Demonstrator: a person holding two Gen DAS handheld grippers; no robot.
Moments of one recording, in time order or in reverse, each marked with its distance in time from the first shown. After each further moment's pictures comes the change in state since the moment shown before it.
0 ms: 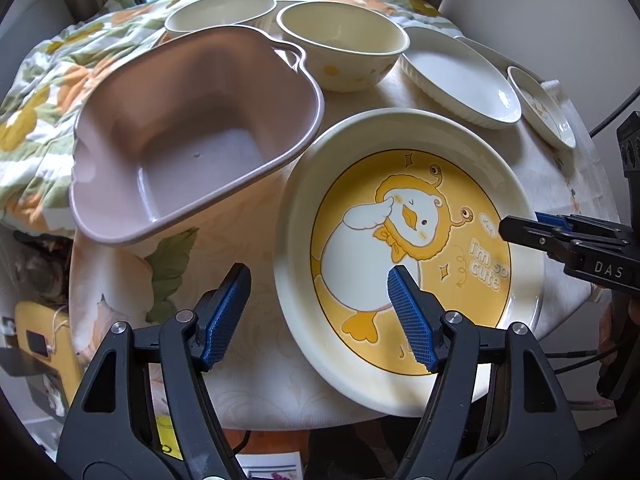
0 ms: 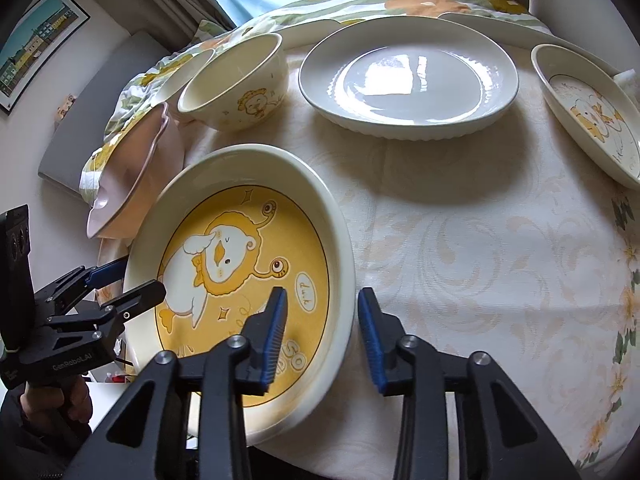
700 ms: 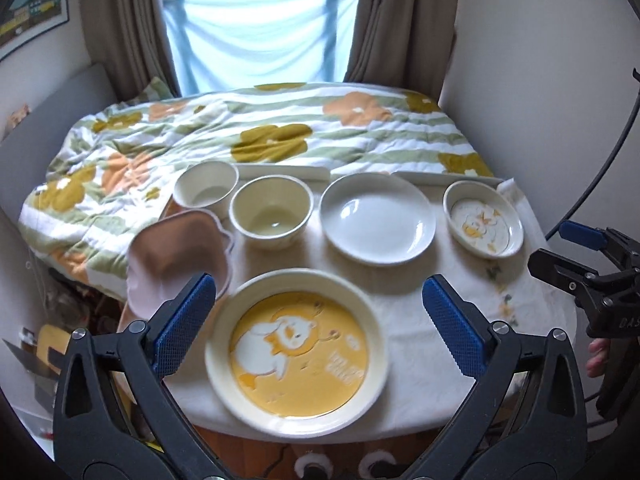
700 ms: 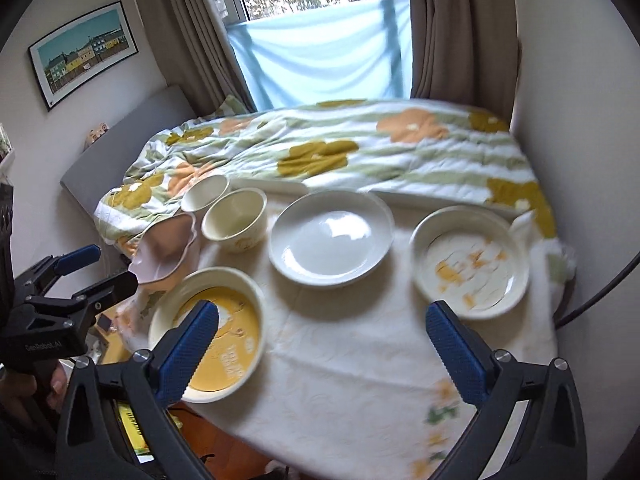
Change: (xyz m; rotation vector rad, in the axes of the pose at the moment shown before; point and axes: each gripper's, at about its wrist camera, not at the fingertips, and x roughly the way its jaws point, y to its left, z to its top) left arm -0.129 -0.148 0.053 -0.032 -0.348 0.137; right arm -0.178 -0.050 0.023 -0.193 -0.350 -0.067
